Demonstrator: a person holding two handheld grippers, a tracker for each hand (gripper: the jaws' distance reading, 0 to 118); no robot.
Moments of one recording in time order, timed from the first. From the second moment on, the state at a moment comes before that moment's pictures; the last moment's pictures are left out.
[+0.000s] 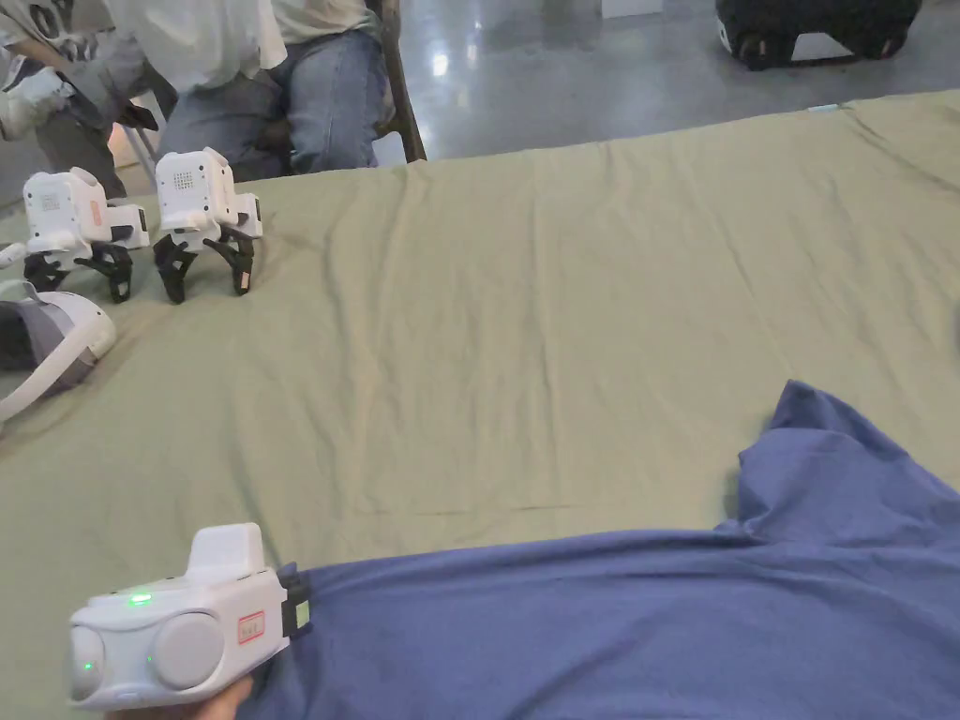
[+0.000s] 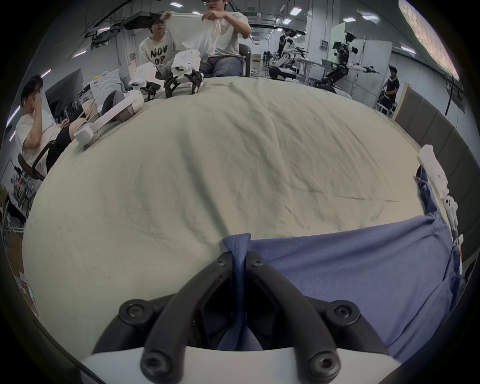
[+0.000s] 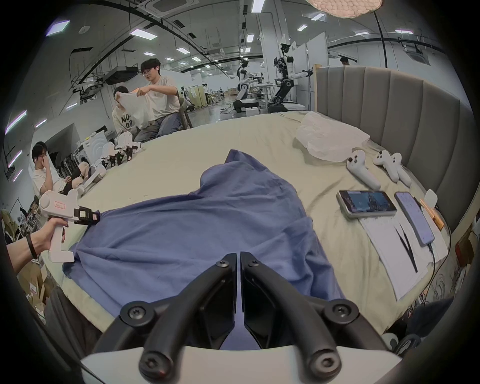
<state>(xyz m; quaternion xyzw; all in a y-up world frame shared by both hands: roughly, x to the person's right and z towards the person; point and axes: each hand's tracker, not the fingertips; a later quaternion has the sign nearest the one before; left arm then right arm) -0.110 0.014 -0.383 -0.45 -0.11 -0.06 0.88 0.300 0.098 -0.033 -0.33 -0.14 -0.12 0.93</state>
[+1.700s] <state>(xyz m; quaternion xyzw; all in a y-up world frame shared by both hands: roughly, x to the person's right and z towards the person) -0.136 0.069 -0.338 -0.43 -0.16 -0.04 0.89 0.421 0.071 -0.154 -0.40 -0.17 -0.11 0.89</state>
